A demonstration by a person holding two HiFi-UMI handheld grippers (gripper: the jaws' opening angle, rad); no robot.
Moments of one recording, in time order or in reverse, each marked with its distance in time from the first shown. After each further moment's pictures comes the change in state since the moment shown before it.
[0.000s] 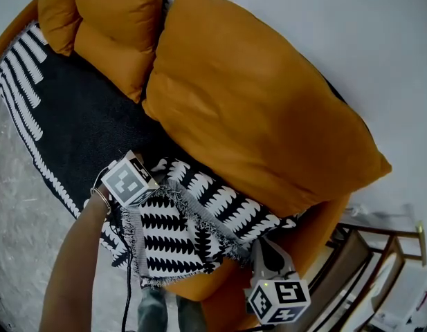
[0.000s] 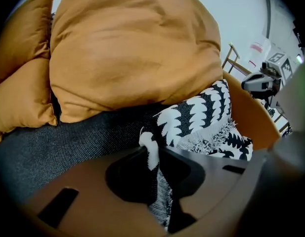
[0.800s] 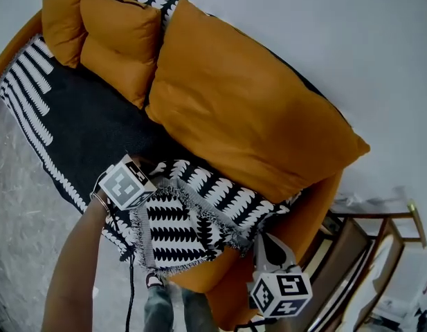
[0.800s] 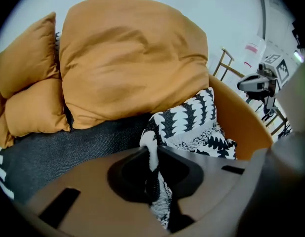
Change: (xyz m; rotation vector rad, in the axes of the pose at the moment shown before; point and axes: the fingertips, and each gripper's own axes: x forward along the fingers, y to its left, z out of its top) left arm -0.055 -0.029 0.002 0.025 -0.045 0.030; right arm -0.050 0.011 0.004 0.004 -0.069 -0.029
